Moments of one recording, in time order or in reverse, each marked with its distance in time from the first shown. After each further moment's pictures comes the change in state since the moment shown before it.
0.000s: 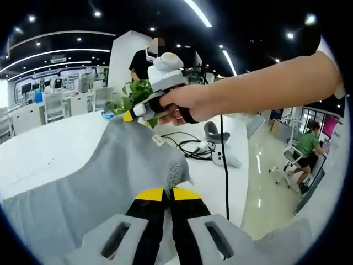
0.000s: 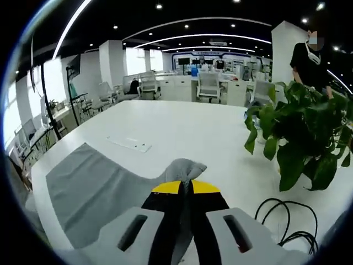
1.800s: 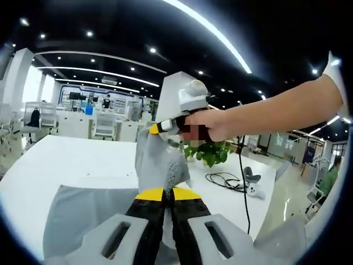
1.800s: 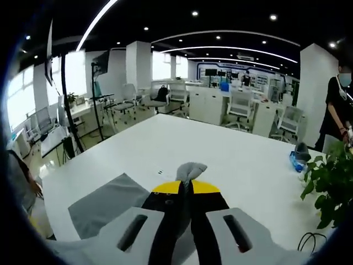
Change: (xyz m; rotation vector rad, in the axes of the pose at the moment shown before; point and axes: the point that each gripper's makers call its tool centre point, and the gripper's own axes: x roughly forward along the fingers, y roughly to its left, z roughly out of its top) left arm -0.222 0.158 -0.002 -0.175 -0.305 0.309; right arm 0.062 0.258 0.116 -0.150 -0.046 0.132
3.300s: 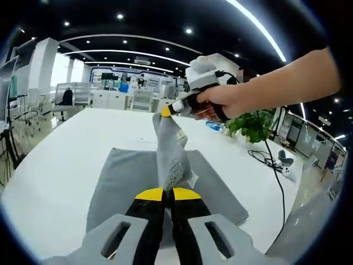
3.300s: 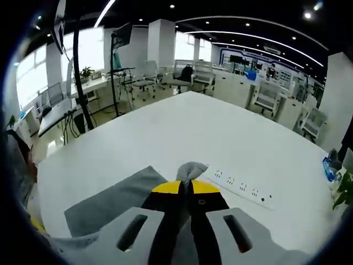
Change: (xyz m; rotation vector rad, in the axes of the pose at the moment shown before) left arm -0.054 0.139 -0.093 -0.044 0.180 0.253; right arm 0.141 0.132 -0.044 -0.102 0.137 0.133
